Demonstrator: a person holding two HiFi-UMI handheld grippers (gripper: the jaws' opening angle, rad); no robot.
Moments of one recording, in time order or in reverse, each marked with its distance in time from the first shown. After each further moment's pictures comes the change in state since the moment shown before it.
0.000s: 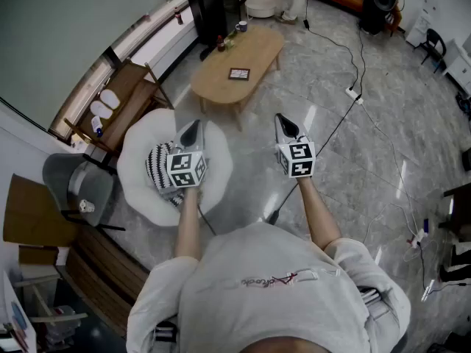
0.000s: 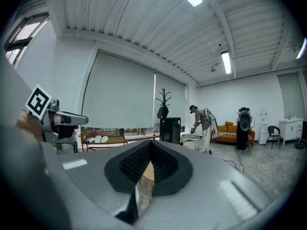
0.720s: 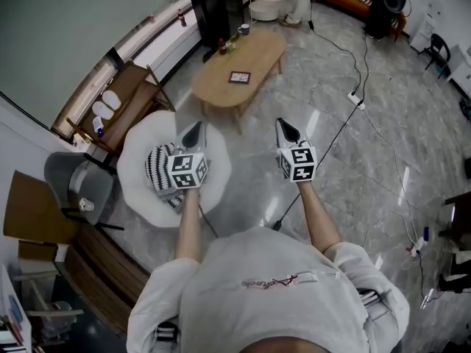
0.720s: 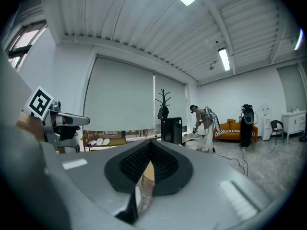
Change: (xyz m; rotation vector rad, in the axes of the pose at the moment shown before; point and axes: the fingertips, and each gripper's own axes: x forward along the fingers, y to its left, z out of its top) left arm 0.021 -0.033 0.008 -0.006 -0.002 0.005; right arm -0.008 -0.036 -0.007 0.043 -0.014 0.027
